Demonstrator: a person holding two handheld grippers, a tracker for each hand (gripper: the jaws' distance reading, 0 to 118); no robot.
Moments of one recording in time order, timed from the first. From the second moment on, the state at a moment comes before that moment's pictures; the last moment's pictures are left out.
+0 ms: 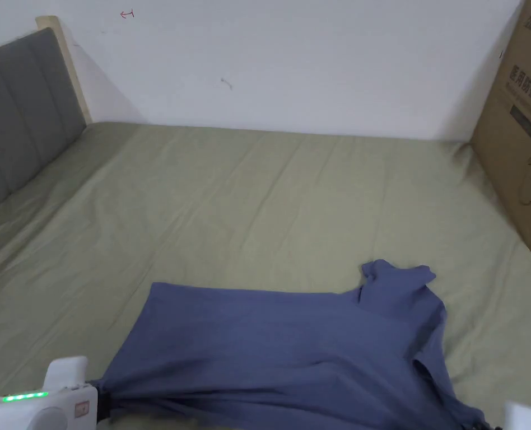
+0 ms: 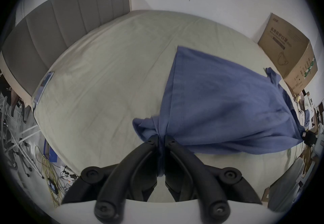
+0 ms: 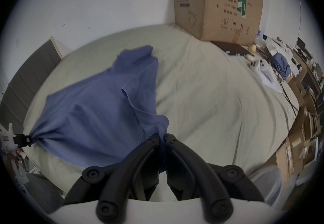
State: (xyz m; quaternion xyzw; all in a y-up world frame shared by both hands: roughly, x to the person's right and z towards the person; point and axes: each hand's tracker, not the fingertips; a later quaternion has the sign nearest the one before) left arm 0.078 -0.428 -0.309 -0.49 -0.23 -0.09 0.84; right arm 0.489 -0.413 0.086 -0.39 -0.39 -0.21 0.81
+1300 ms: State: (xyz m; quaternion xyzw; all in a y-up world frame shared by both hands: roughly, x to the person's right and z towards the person) left arm 0.176 -0.230 -0.256 -0.12 -0.34 0.02 0.93; right arm 0.448 -0.214 0.017 -0.09 -0.39 0.00 0.92
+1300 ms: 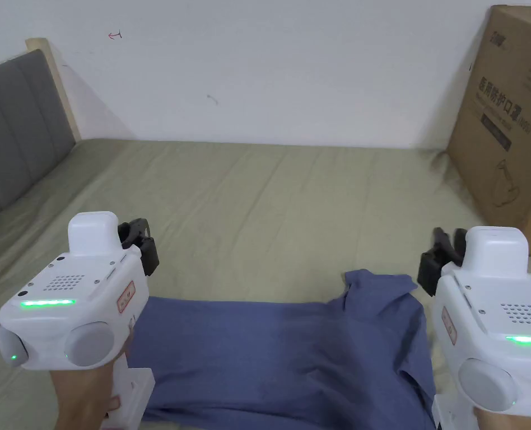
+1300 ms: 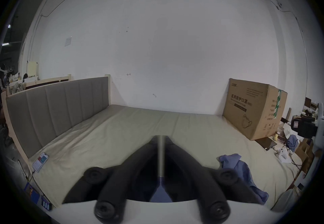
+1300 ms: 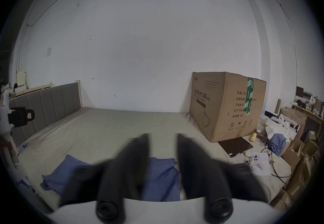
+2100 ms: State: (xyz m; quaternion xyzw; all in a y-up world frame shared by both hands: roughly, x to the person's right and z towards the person) left arm 0.231 -0.333 -0.431 -0.43 -0.34 -0.08 0.83; right arm 0.497 -0.244 -0.043 -0.15 -0.38 -0.01 0.91
